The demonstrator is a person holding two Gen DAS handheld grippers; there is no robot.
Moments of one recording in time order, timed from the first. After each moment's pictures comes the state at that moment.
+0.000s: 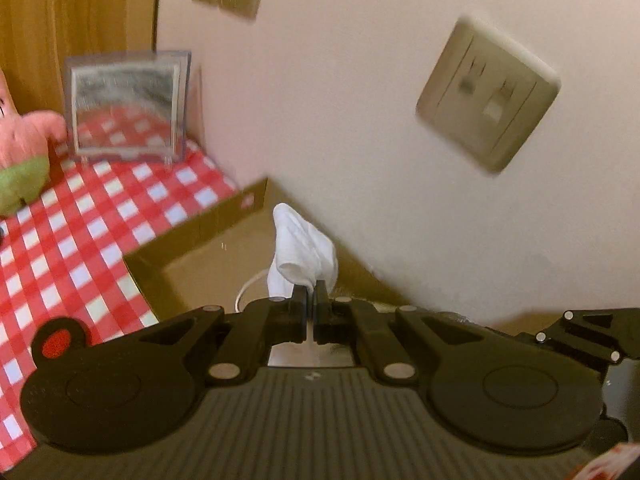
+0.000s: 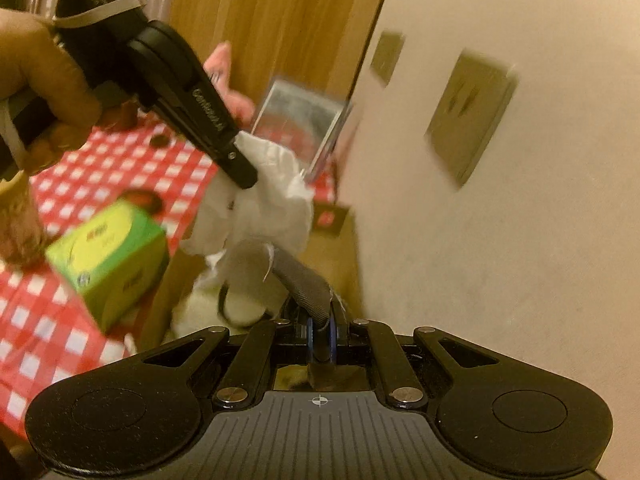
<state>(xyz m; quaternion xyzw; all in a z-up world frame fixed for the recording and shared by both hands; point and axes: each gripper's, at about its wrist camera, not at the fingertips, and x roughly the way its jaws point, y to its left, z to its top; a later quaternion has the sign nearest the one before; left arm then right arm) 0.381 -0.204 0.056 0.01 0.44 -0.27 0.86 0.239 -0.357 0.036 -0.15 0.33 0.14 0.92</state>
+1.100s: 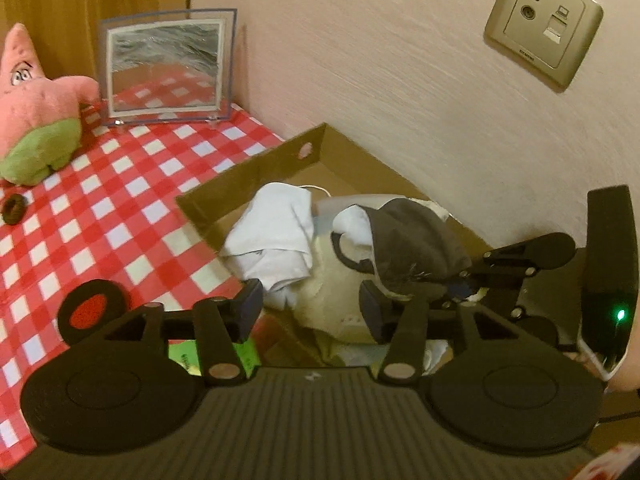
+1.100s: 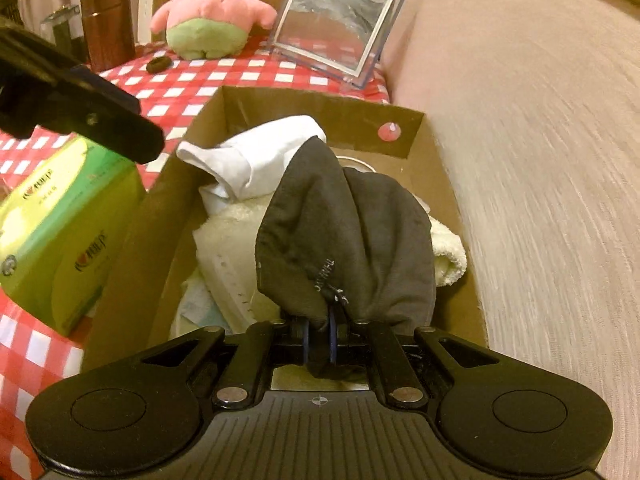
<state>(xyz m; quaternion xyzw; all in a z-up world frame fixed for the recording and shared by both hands) 0.368 -0.150 0.011 0.04 0.44 -0.25 0.86 0.339 -0.325 -0.061 -0.12 0.43 0.17 0.88</state>
